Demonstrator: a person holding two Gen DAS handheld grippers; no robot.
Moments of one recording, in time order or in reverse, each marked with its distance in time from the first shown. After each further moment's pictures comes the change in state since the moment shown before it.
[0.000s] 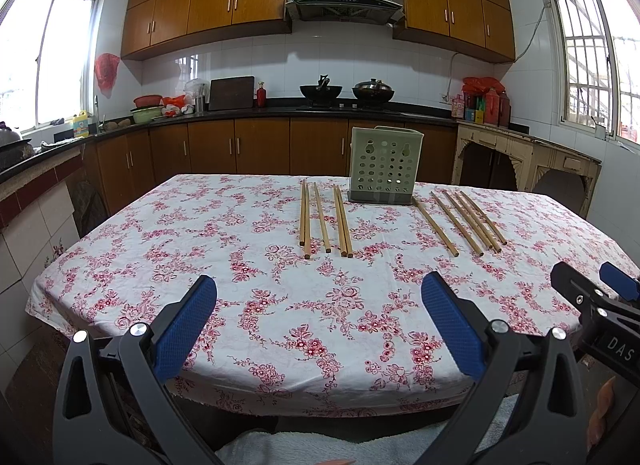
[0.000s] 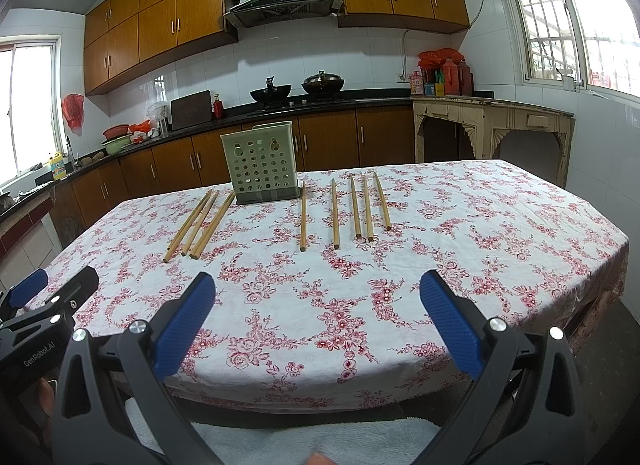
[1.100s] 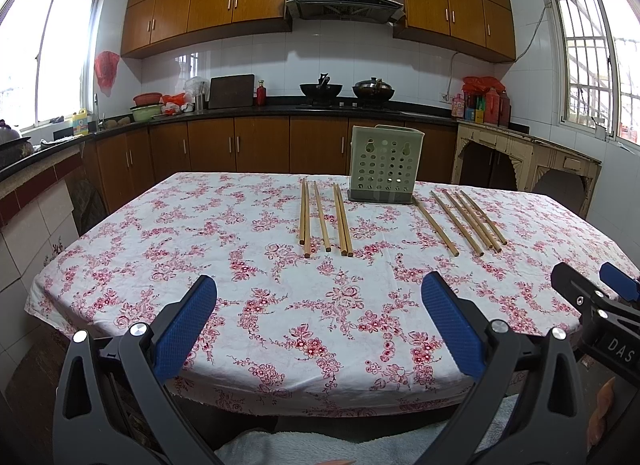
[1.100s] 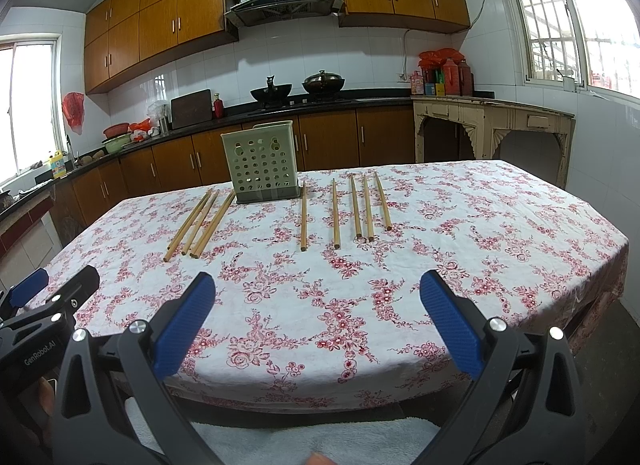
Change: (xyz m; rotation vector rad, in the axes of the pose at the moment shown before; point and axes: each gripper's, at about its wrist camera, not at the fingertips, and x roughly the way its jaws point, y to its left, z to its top) left arm 0.000 0.000 0.000 0.000 0.001 0.000; right arm 0.000 0.002 0.000 0.000 0.000 0.000
